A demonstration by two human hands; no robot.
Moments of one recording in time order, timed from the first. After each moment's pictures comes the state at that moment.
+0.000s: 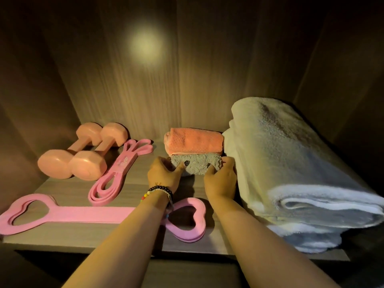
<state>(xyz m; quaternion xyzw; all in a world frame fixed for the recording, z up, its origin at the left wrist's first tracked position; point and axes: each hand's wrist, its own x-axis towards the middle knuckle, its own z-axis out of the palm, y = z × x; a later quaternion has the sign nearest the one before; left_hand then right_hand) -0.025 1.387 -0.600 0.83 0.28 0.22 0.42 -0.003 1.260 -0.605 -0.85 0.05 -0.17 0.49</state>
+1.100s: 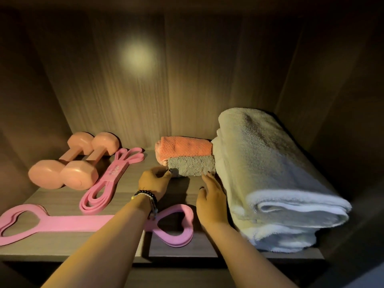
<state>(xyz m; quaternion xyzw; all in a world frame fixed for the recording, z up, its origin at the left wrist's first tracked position) -0.031 1.391 -0.585 0.84 0.24 0.13 0.47 -0.038 1.231 -0.609 -0.87 -0.10 -0.07 0.48</state>
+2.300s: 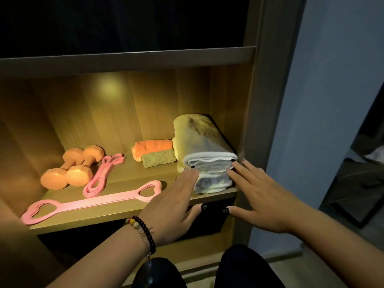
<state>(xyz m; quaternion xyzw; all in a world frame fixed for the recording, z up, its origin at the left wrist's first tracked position) -0.291 1.222 -0.452 0.96 -0.23 0.06 0.12 -0.269 0.984 -0.449 -0.97 -0.25 -0.02 0.01</state>
